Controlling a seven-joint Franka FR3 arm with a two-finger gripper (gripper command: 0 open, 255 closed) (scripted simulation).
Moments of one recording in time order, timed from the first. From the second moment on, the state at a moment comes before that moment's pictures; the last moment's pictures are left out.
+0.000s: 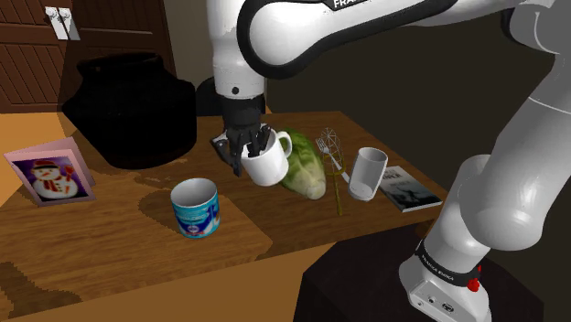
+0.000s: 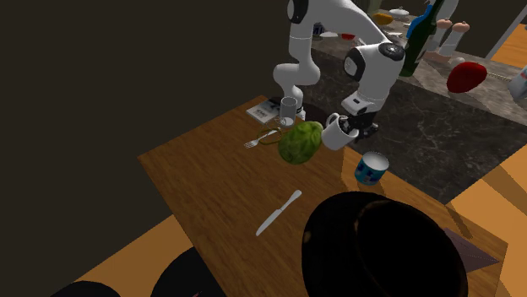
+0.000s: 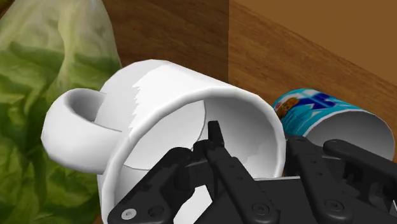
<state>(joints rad) 0.29 -0.08 0.38 -2.01 0.06 1.90 0.61</state>
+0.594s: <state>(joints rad) 0.29 -0.03 0.39 -2.11 0.04 2.10 0.63</state>
